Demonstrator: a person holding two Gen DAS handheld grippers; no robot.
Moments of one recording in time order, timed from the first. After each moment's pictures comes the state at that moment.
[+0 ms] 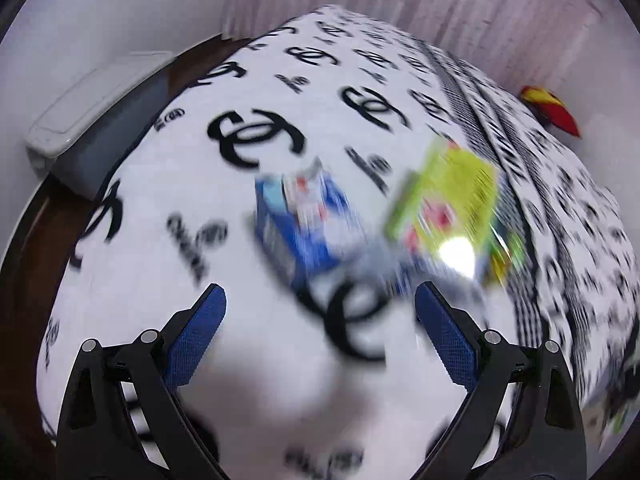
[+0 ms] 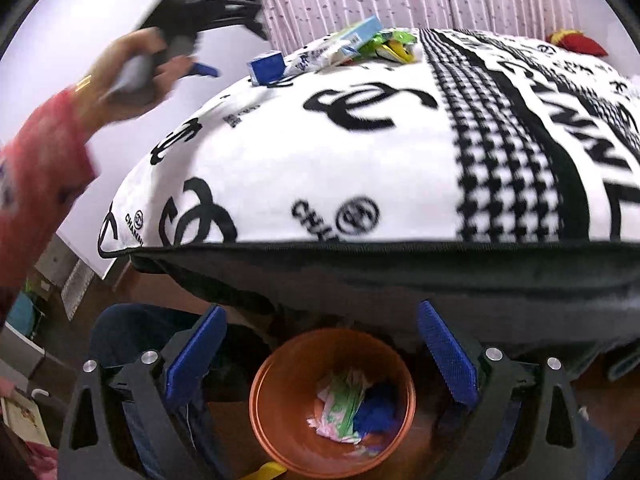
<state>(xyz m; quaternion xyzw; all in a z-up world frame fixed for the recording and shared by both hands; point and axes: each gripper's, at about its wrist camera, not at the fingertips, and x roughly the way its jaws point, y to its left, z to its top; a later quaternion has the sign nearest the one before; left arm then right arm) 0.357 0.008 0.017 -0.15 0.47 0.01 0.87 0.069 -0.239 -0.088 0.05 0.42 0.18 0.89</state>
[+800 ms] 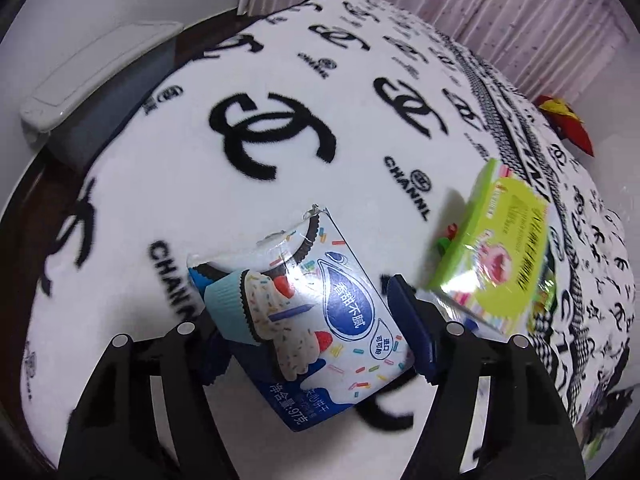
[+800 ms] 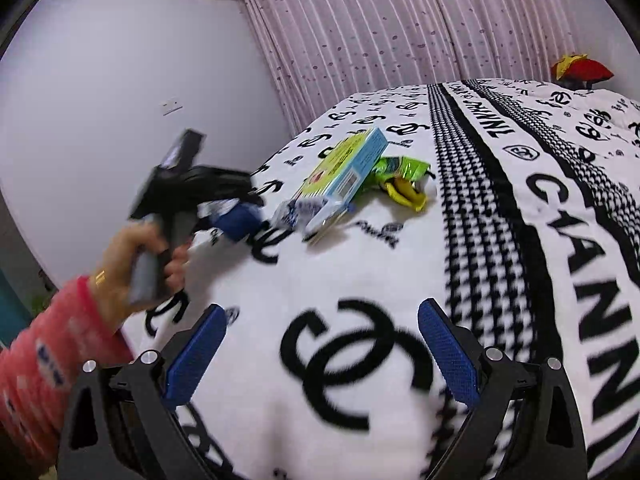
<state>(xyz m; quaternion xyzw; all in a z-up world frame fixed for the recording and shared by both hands) 0.384 0.038 -0.003 -0.17 0.49 0.00 0.85 0.228 -0.255 0.009 0.10 0.33 0.20 0.92</state>
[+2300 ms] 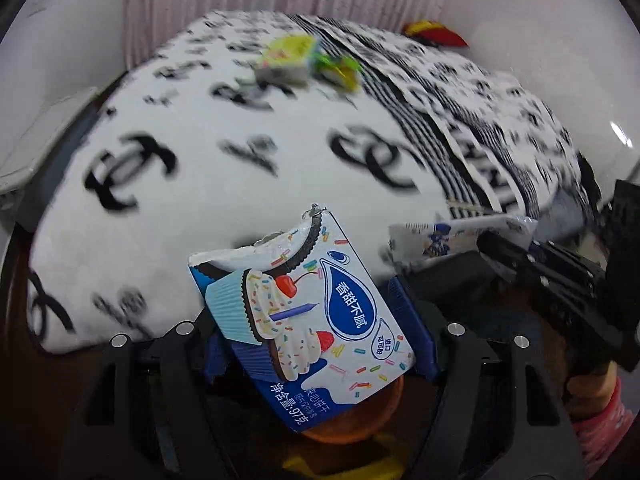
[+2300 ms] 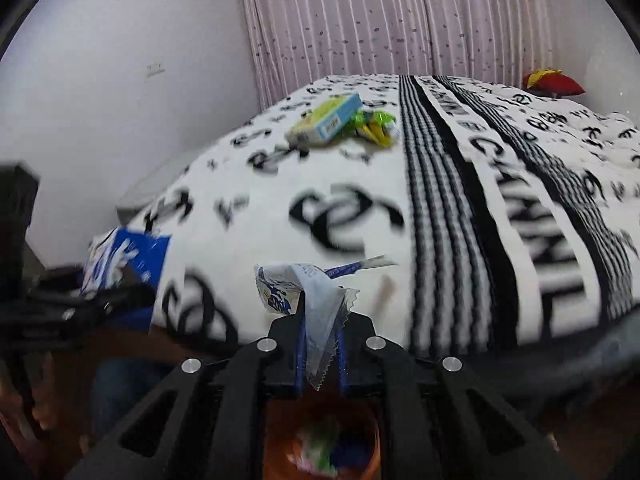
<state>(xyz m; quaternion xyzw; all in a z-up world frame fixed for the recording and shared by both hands) 0.057 -0.039 -0.015 -0.02 0.45 -0.19 0.87 0.046 -0.248 -0.018 0.02 0.36 0.12 0.92</state>
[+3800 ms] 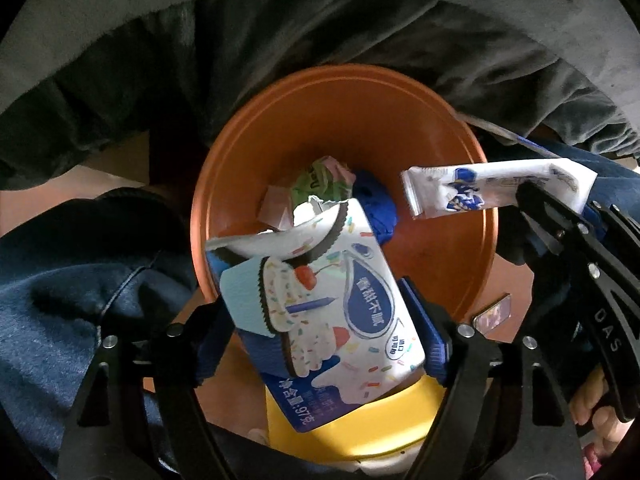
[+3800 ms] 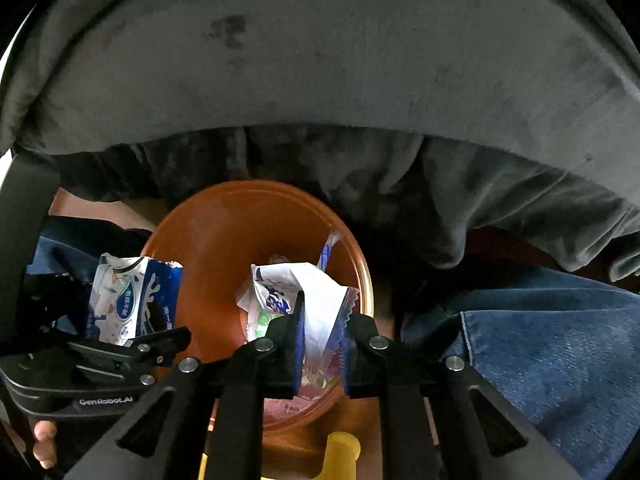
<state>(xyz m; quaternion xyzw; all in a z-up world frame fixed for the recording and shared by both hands) 0.056 -0.096 -0.288 0.02 0.71 -0.13 0.69 0.066 -0.246 -0.249 0.00 0.58 0.04 0.82</state>
